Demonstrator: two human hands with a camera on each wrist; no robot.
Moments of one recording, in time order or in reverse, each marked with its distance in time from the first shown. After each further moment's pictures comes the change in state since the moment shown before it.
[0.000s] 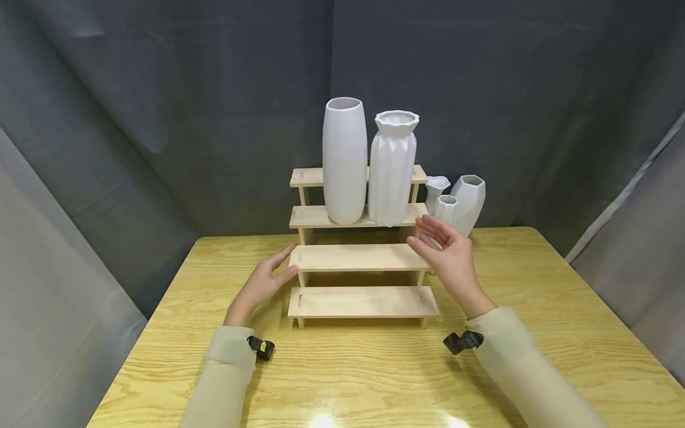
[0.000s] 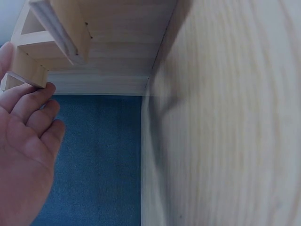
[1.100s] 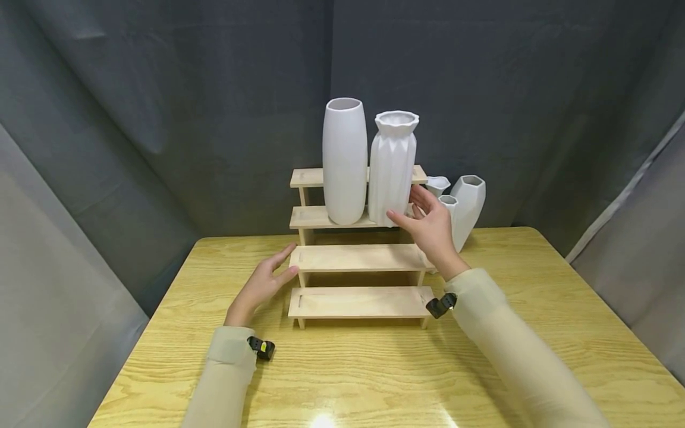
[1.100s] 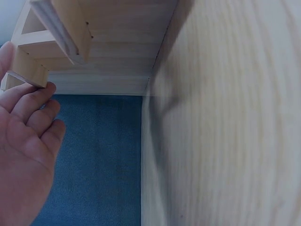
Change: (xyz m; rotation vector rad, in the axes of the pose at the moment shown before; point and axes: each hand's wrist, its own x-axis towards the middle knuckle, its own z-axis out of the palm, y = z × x) left_hand 0.000 -0.003 0.000 0.021 0.001 -0.005; right_hand 0.063 -0.002 0.026 -0.124 0.025 -0.038
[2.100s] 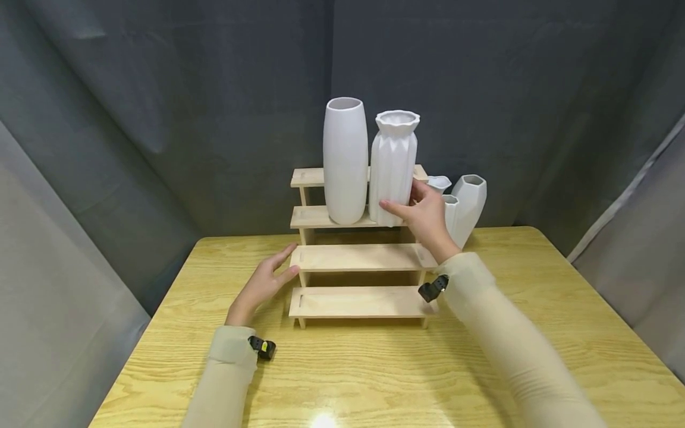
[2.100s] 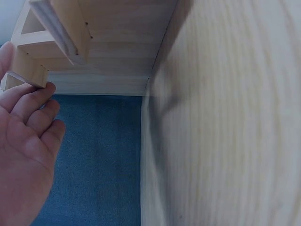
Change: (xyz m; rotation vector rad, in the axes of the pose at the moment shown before) left_hand -0.002 0.001 0.001 -0.018 0.000 -0.011; right_hand 0.022 -0.005 0.011 -0.071 -0.001 -0.003
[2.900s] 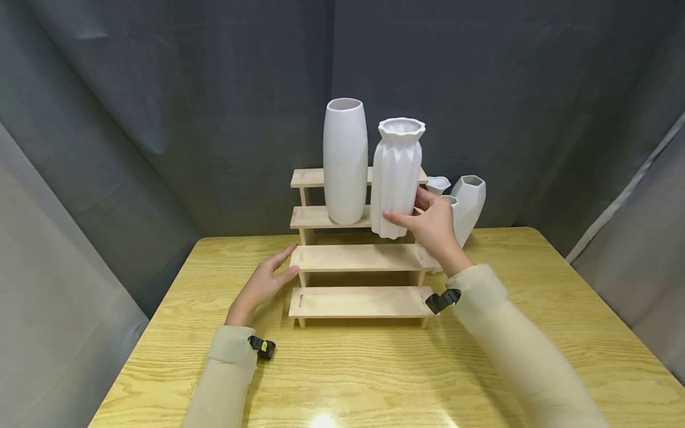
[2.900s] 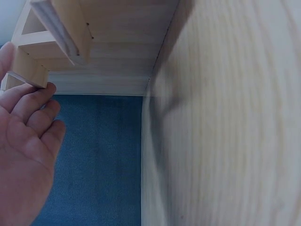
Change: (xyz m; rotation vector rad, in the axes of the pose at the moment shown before) left_hand 0.004 -0.002 0.001 0.008 0.002 0.004; right_hand -0.021 -0.012 -0.014 0.041 -0.050 0.028
